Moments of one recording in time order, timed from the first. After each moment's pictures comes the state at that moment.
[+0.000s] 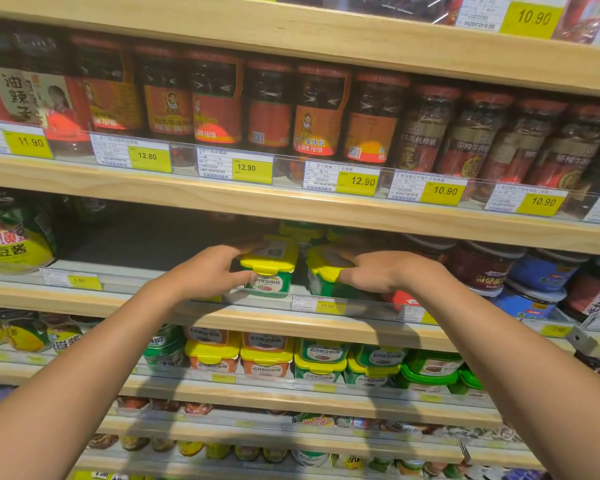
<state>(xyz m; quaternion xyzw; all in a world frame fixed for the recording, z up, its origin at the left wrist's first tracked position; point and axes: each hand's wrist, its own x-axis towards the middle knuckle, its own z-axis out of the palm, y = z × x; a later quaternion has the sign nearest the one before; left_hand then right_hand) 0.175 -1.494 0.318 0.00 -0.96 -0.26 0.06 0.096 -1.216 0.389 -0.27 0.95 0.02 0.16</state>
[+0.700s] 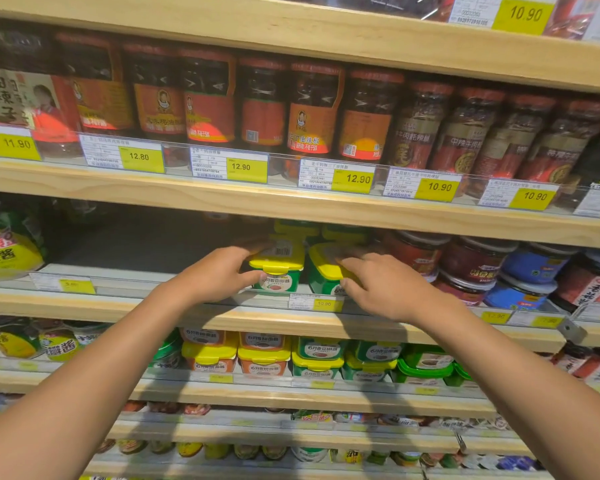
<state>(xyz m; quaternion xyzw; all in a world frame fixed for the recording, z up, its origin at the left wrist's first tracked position) 0.168 -1.477 0.318 0.00 -0.97 -0.23 0.07 0.109 -1.189 0.353 -0.39 0.92 0.01 -0.07</state>
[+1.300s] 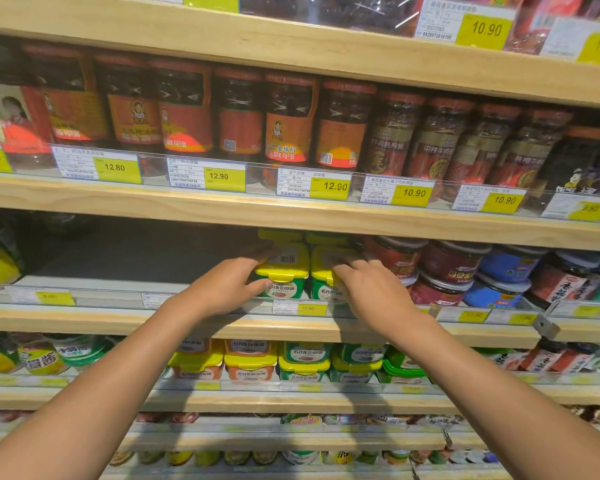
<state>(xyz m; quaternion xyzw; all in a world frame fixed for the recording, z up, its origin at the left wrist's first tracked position) 0.156 -1.445 0.312 -0.03 -0.97 -0.22 0.07 0.103 -1.181 0.324 -0.33 0.92 0.04 -0.21</state>
